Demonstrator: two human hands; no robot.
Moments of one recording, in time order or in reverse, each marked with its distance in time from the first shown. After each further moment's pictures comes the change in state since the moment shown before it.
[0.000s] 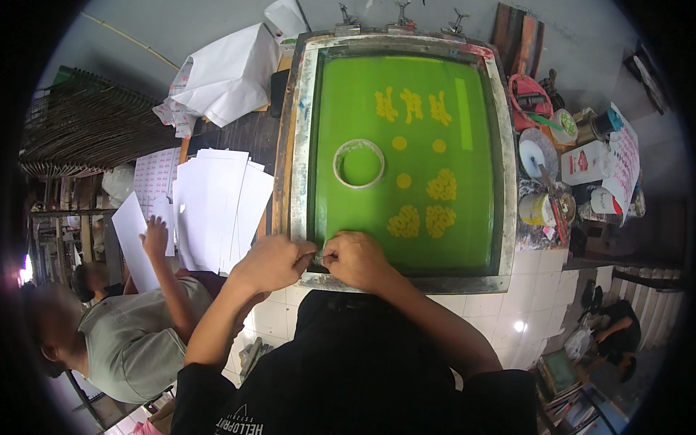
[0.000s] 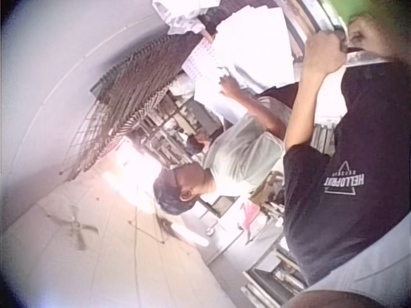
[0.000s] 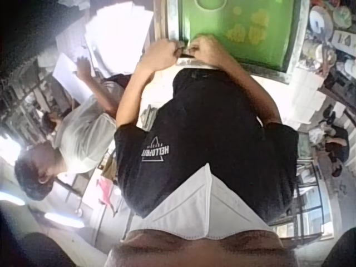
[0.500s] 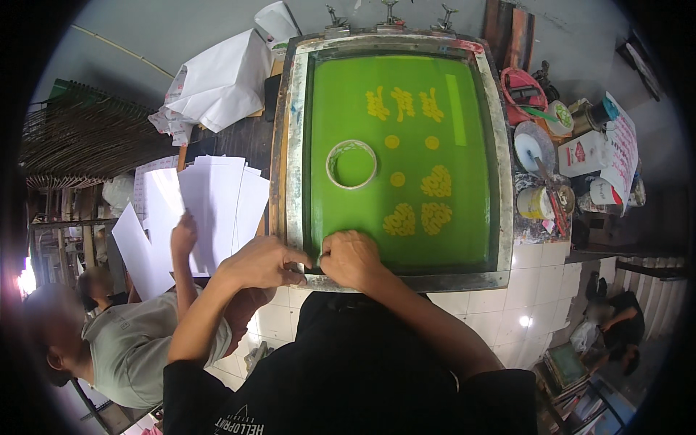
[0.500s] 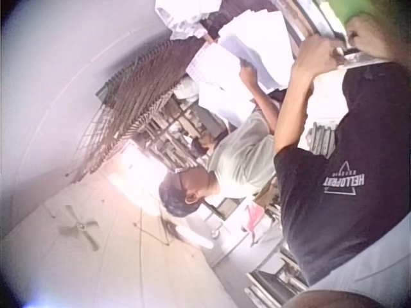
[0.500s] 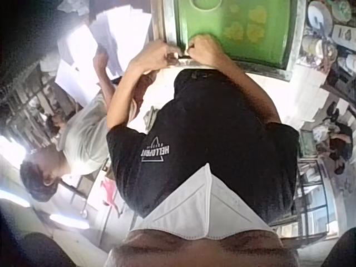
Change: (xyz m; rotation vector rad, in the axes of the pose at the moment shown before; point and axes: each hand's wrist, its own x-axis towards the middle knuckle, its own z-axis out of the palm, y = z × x) left_hand 0.001 -0.018 -0.018 -0.126 -0.240 0.129; right_hand 0.008 -0.010 0.002 -0.138 -0.033 0.211
